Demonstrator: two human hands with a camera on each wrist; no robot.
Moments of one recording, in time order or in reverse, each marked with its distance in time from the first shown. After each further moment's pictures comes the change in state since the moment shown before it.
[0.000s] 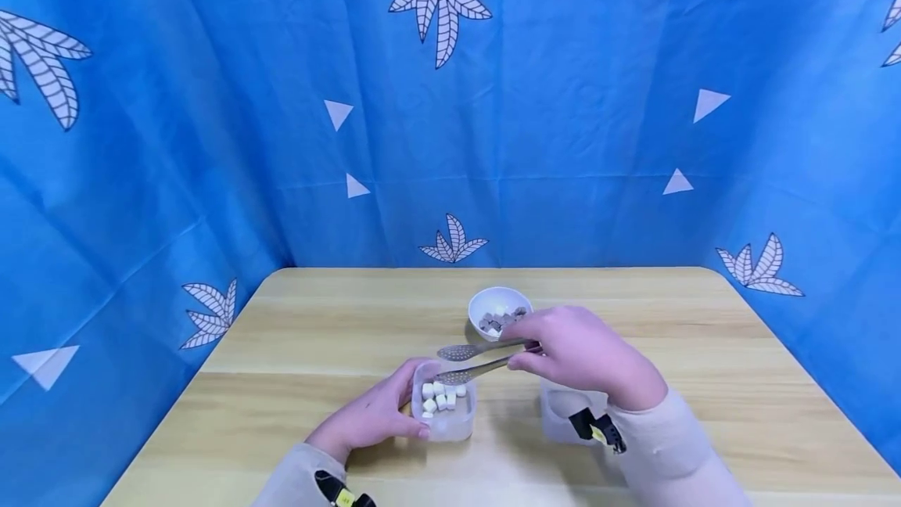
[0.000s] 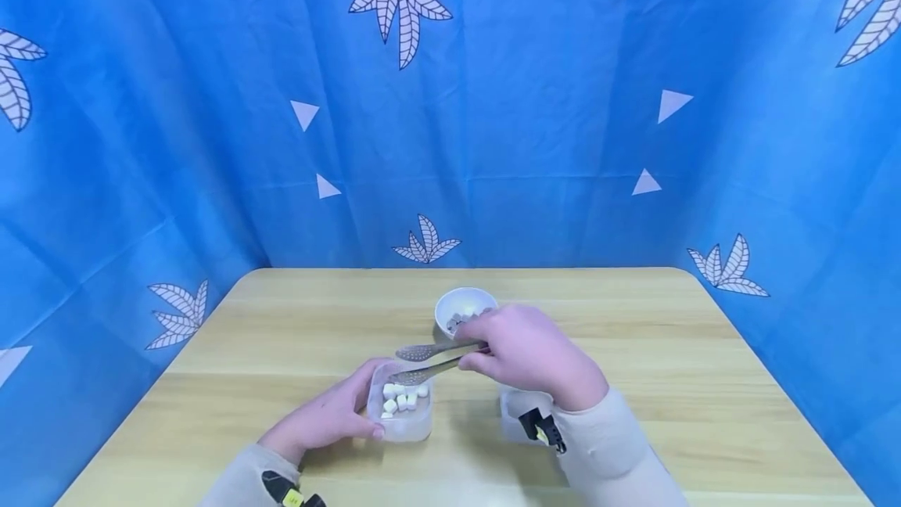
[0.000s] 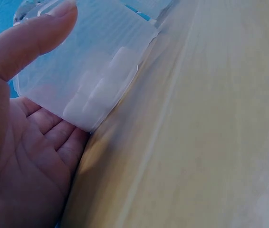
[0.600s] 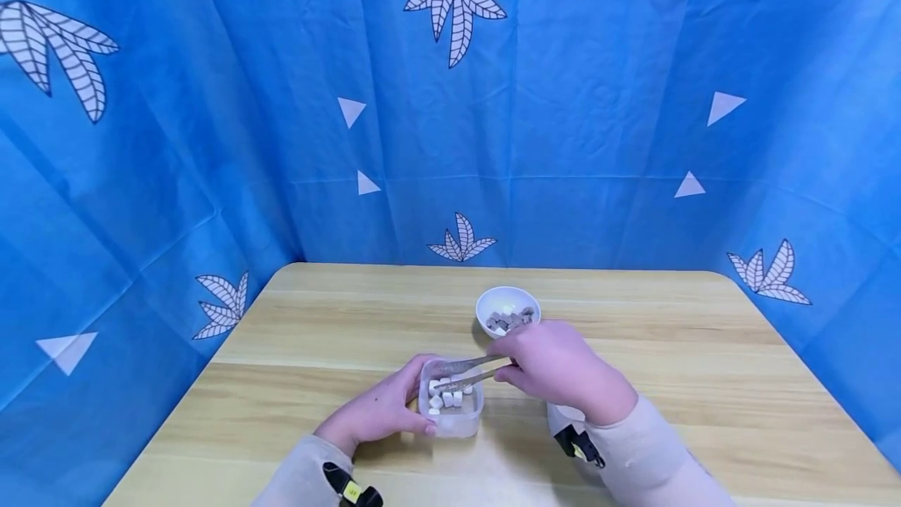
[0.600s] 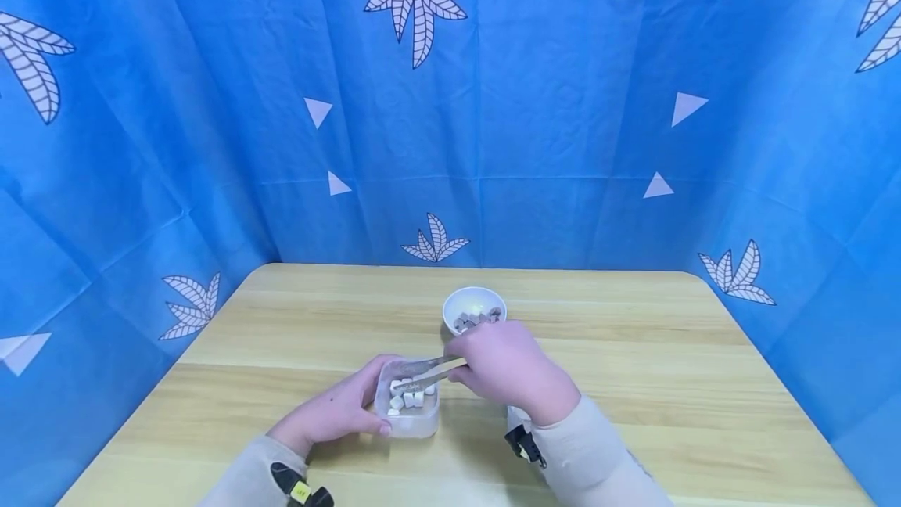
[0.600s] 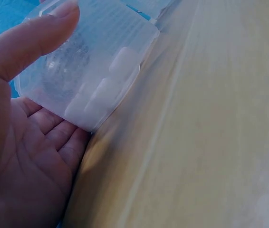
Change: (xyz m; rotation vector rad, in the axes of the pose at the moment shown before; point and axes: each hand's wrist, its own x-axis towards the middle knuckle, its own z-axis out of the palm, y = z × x) left_hand -0.002 0.004 -0.001 -0.041 -0.016 -0.018; right_hand 0.018 -0.027 0.032 -0.136 -0.022 0.041
